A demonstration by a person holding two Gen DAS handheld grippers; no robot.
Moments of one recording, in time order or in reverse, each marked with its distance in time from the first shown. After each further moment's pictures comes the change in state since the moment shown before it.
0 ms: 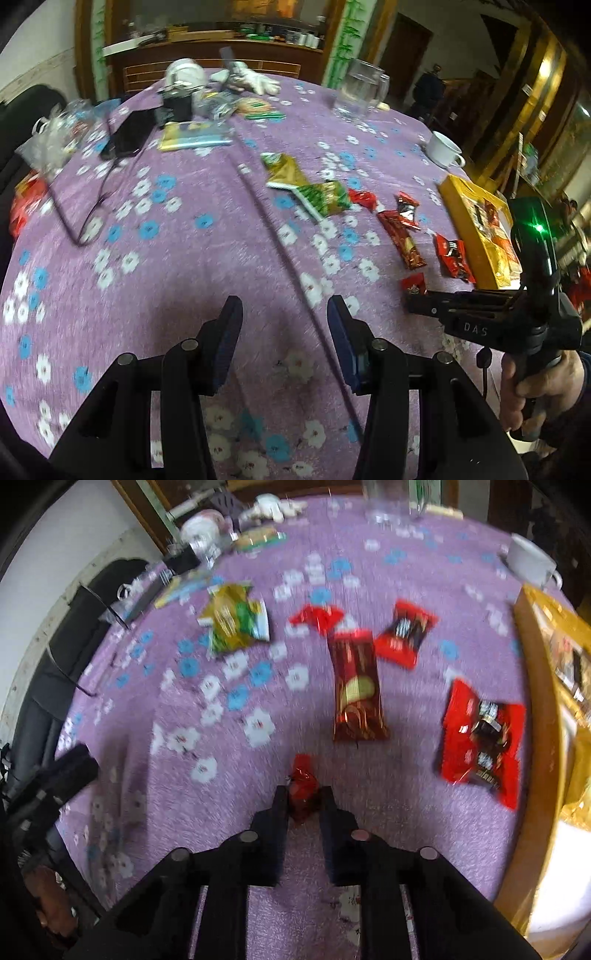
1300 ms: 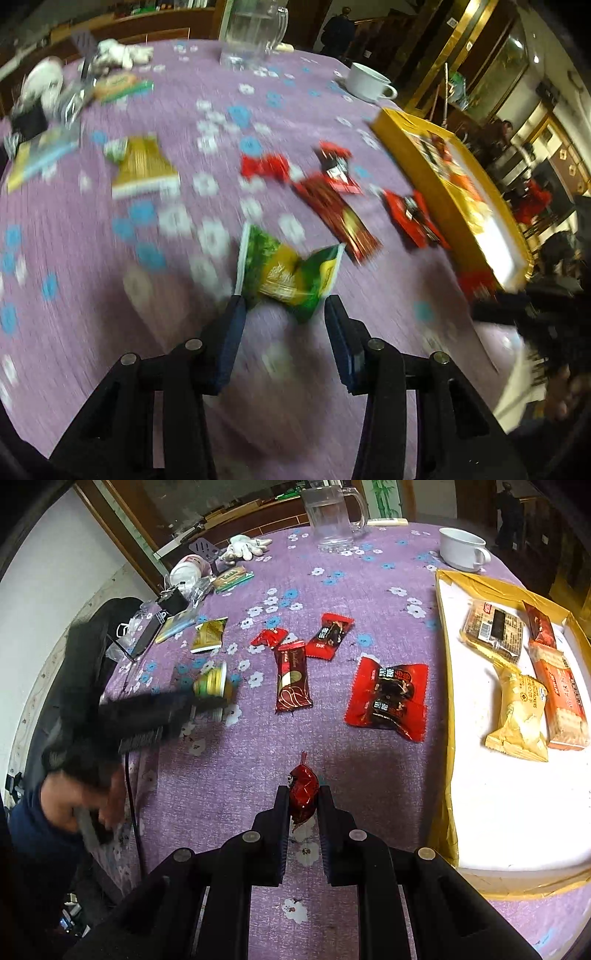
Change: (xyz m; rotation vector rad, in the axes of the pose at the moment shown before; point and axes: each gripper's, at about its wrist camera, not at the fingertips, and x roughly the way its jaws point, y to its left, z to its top) left arm 0.086 -0.050 0.019 0.236 0.179 -0.276; right arm -0.070 -0.043 -0.048 0.104 -0.117 0.021
